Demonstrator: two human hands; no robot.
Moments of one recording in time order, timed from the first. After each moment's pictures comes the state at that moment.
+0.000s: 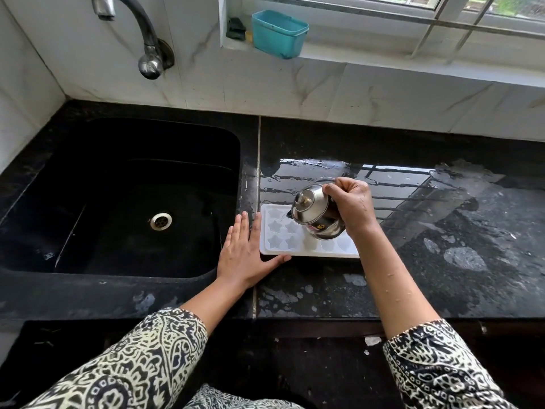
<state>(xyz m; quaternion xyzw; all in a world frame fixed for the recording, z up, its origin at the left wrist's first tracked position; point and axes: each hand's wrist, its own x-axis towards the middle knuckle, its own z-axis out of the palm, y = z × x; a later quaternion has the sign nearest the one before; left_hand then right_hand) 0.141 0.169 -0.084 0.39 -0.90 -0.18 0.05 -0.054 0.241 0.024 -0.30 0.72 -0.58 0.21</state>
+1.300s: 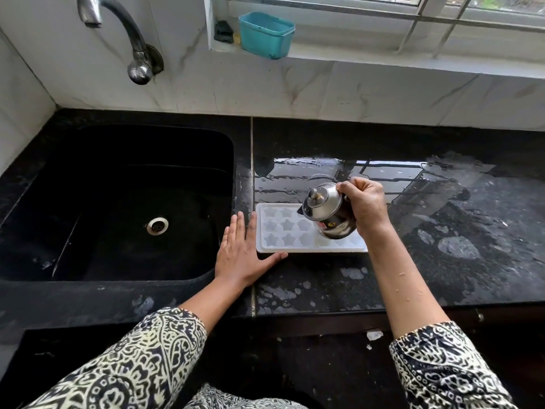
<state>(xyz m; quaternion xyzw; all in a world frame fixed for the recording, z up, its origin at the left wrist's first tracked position) 0.142 0.169 -0.085 0.39 -0.90 -0.18 0.05 -0.065 0.267 0.029 -0.23 0.69 -0.65 0.22</state>
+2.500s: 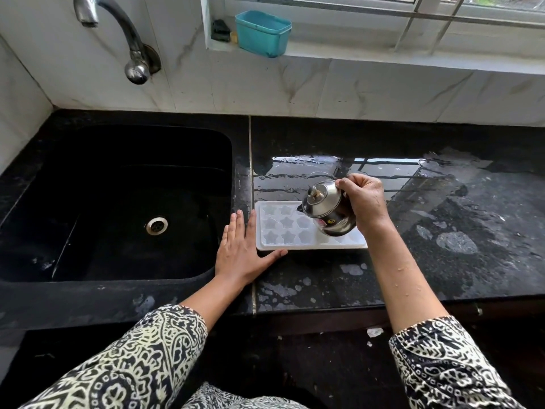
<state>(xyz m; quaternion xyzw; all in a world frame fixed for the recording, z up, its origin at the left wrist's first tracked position) 0.143 0.169 -0.088 0.39 -0.90 -0.17 0.05 -0.066 0.268 0.027 -0.24 0.72 -0.62 0.21</state>
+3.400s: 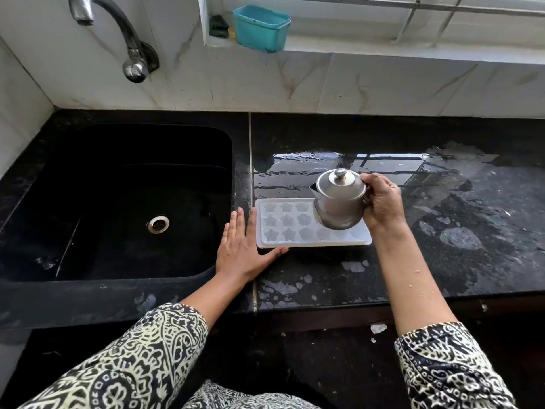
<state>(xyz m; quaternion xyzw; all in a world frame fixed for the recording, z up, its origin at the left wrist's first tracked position) 0.141 0.169 -0.087 0.39 -0.90 -0.17 0.05 -0.079 0.282 0.025 -0.09 0.56 -0.78 0.27</state>
